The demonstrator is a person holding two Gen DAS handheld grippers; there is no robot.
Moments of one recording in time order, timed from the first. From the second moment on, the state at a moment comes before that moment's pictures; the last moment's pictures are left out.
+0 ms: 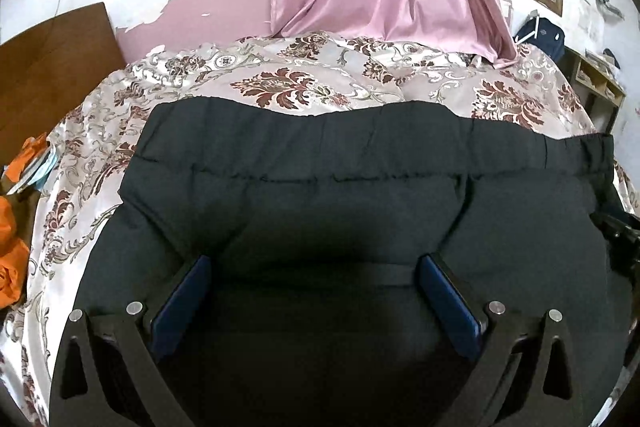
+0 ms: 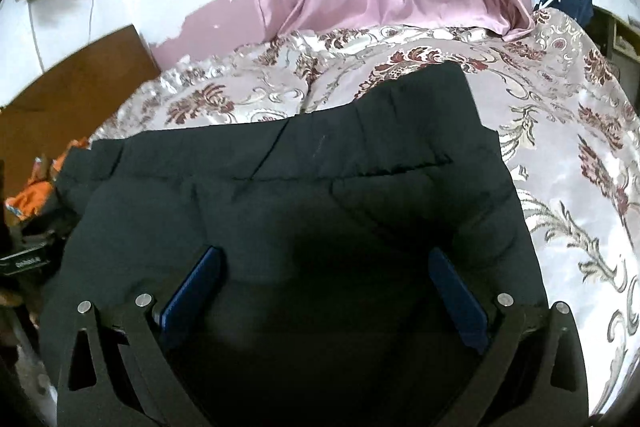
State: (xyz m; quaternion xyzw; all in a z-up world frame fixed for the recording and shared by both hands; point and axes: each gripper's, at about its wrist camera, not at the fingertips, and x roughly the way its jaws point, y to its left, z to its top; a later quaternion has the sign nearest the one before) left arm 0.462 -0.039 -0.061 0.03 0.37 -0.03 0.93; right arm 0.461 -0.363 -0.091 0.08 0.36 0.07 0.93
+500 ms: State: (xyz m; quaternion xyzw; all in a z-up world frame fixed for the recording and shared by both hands) left arm 0.429 -0.005 -0.020 0.05 0.30 0.00 0.95; right arm 0.423 -0.420 -0.041 0.12 0.28 -0.03 0.95
